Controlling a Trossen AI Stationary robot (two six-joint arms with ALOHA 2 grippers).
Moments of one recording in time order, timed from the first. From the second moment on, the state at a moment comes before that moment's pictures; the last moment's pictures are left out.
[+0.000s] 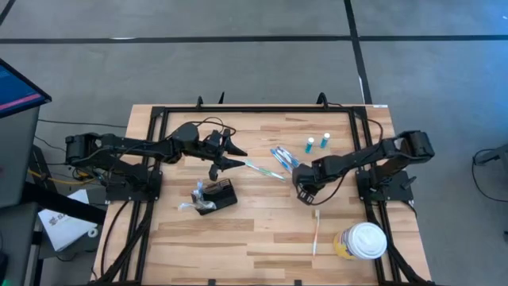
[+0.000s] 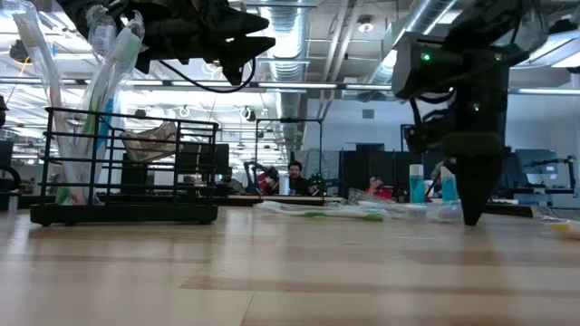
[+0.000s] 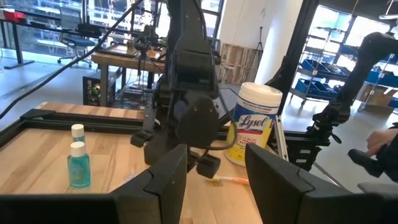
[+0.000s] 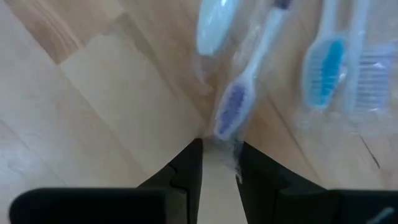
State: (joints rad) left arm 0.24 1.30 0.58 0.73 0.44 -0.17; right arm 0.08 1.58 0.76 -0.66 0.07 0.65
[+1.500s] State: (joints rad) left arm 0.24 1.30 0.58 0.73 0.46 -0.16; right arm 0.14 1.47 1.30 -1.00 0.22 0.34
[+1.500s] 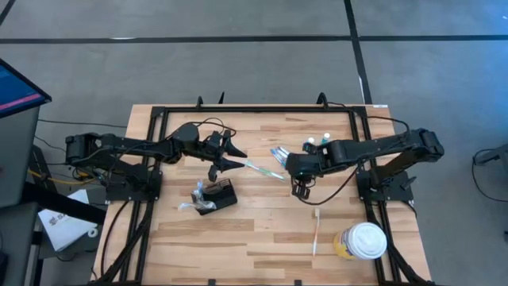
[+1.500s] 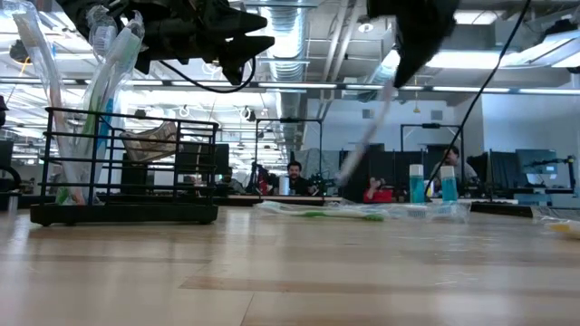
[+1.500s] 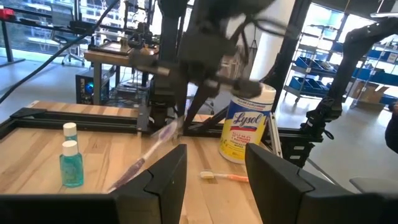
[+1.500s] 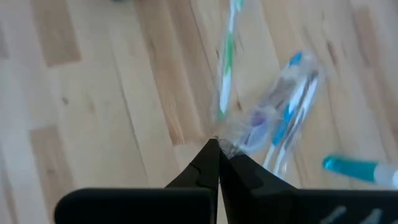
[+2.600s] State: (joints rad) left arm 0.21 1.30 0.58 0.73 0.45 -0.02; right arm 0.18 1.48 1.55 -0.79 0.11 0.17
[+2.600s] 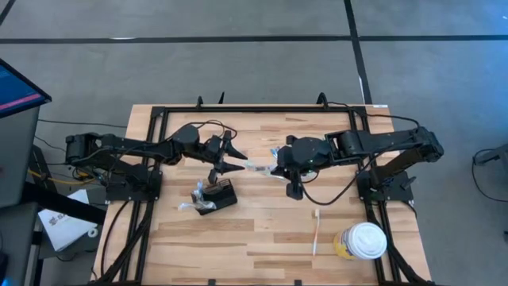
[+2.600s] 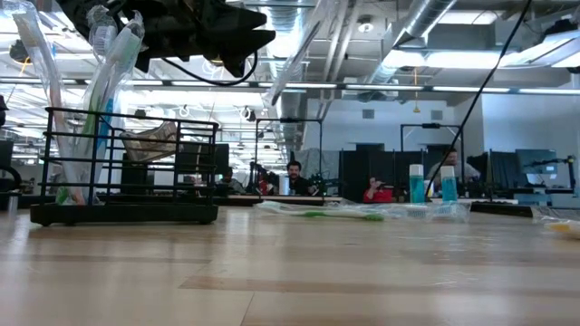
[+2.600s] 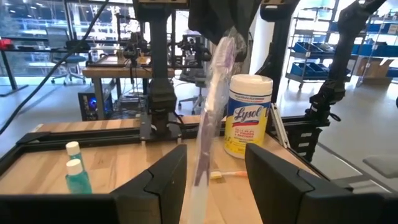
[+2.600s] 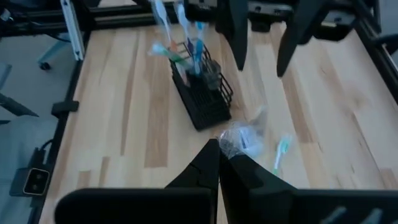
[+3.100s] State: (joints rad) left arm 0.21 1.30 0.58 0.73 0.45 -0.03; right arm 0.18 1.48 1.55 -0.63 0.10 0.07
